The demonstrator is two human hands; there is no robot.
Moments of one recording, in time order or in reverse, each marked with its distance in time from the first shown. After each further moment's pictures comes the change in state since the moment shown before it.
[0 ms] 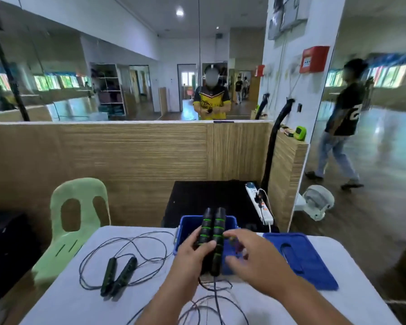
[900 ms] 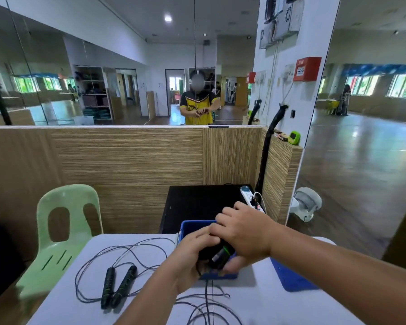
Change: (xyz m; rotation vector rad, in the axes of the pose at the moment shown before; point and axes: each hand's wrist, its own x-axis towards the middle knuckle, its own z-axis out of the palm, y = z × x) left_hand 0.000 0.054 -0.031 -0.027 -0.402 -0.161; right_hand 0.078 -0.044 -0.019 -0.941 -0.253 -0.660
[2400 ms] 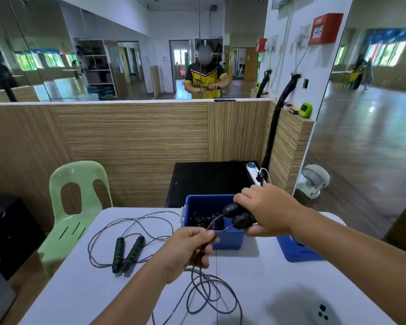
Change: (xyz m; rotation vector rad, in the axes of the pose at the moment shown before) left_hand -0.025 -0.036 -0.024 0.215 0.134 -0.109; right_hand -0.037 0.009 0.029 0.174 -0.134 0.258
